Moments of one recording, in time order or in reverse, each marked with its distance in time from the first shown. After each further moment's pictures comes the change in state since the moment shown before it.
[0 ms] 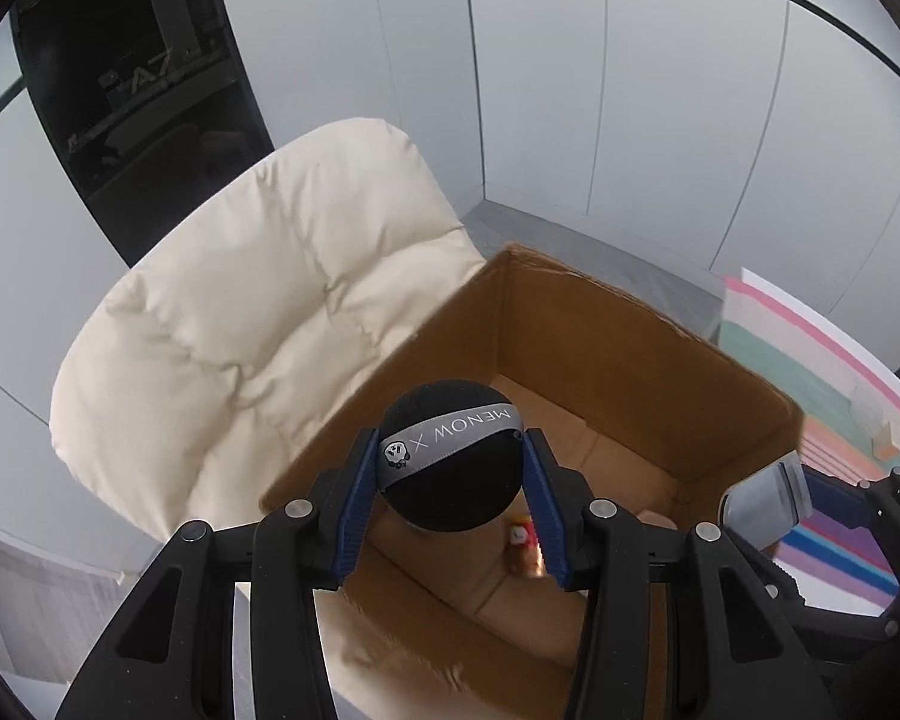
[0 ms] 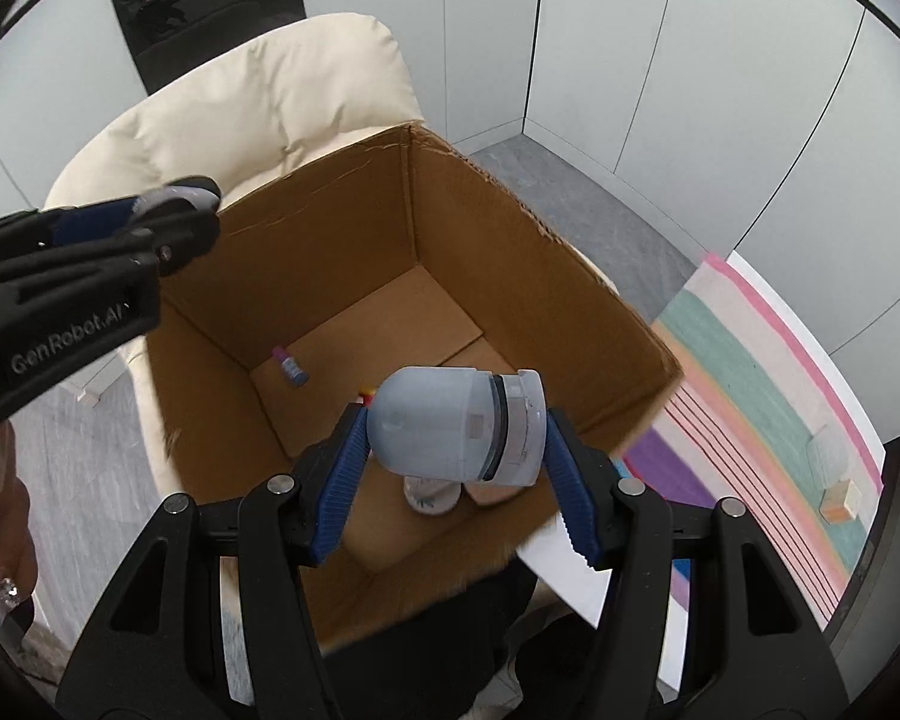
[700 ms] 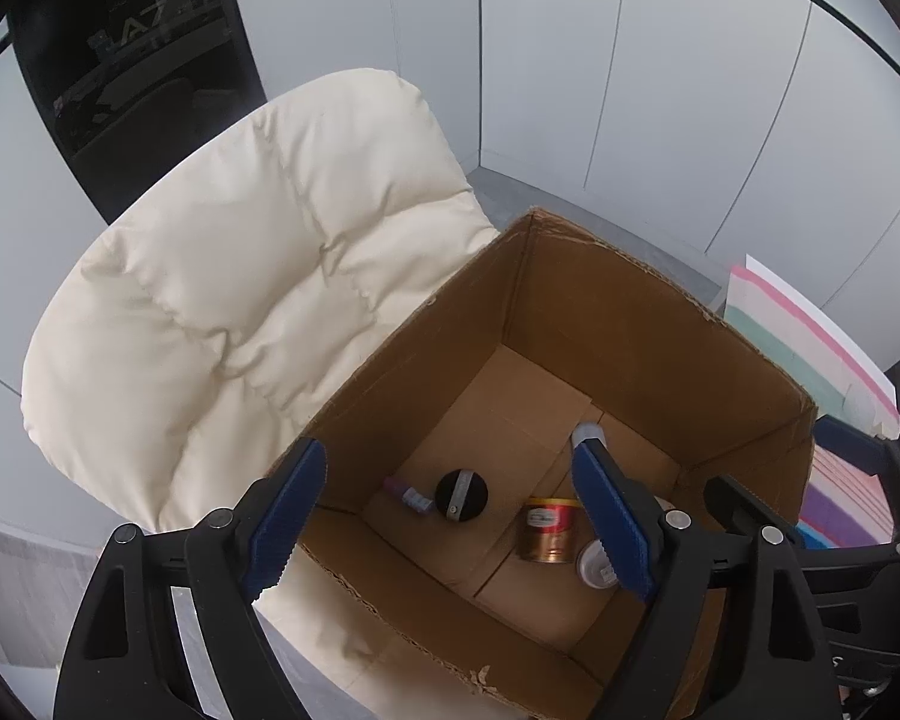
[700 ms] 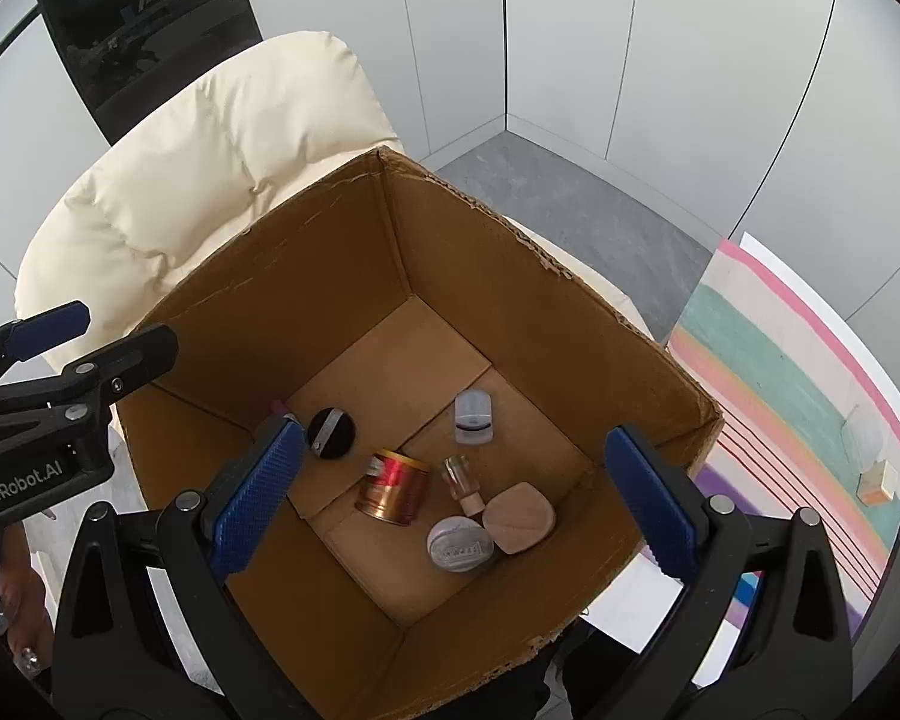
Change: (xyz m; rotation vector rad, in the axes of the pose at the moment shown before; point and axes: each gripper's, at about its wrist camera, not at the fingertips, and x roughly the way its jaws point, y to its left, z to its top) left arm 0.023 0.022 -0.003 -0.019 0.082 -0.055; right arm 0.031 -0.007 0.031 0.120 -0.009 0.021
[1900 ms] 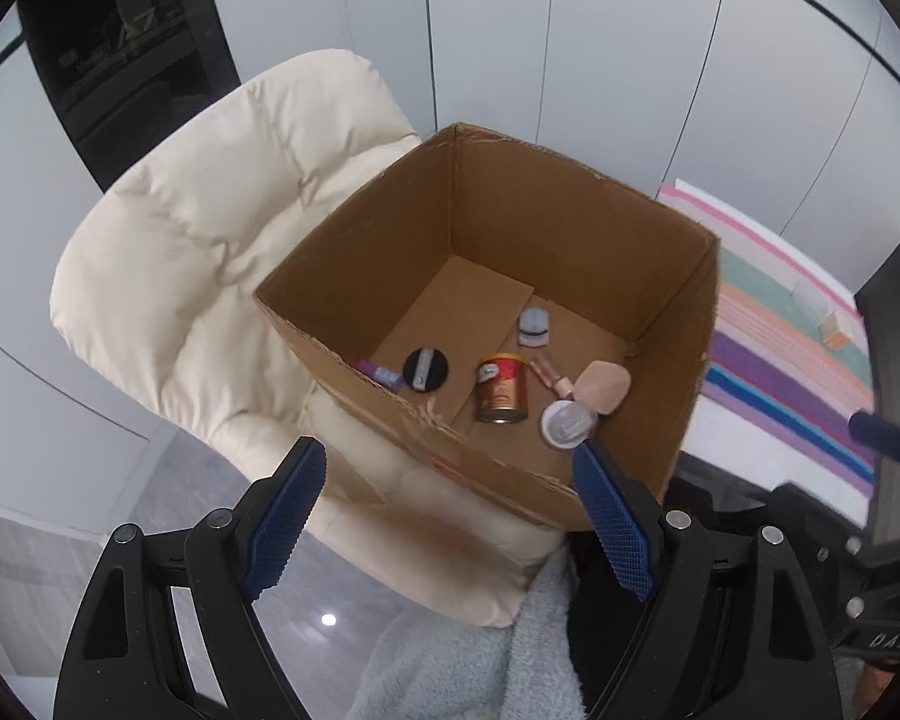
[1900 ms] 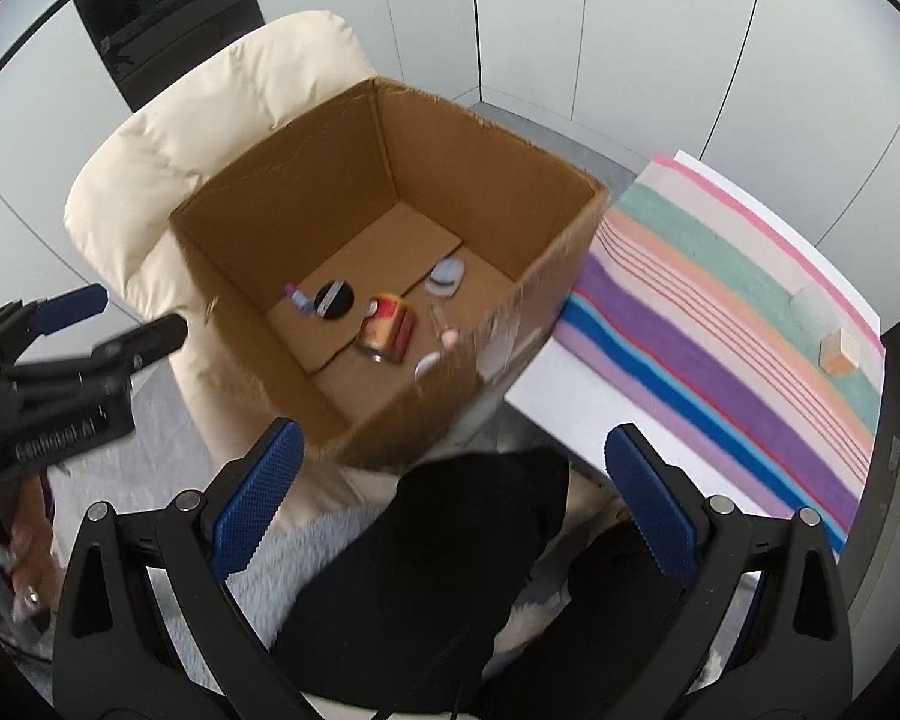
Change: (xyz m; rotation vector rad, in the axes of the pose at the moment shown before) left arm -0.081 -0.015 -0.119 0.080 0.008 -0.074; right arm -0.108 -0.015 -0.132 0.055 0.048 -0.020
